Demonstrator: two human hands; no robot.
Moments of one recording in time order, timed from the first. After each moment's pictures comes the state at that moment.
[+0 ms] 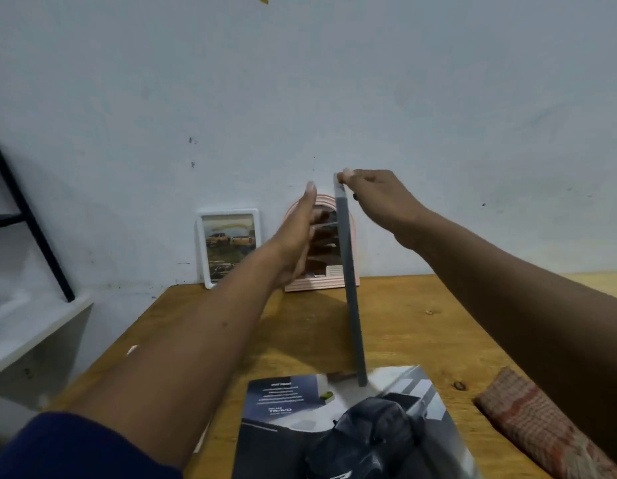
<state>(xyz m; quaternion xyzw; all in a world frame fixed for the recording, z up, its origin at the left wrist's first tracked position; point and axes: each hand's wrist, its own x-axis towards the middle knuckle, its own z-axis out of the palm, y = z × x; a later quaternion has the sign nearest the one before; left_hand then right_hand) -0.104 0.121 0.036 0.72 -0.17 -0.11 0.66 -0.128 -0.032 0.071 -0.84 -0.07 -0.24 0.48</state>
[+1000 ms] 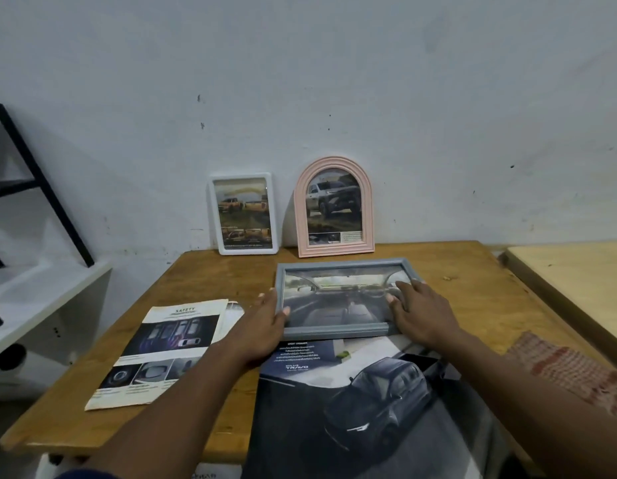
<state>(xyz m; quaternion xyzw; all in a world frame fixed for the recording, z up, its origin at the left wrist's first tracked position) -0.101 0.237 -0.156 0.96 -0.12 -0.05 0.25 -0.138 -0.073 -0.168 -0.98 0.06 -0.12 0.15</state>
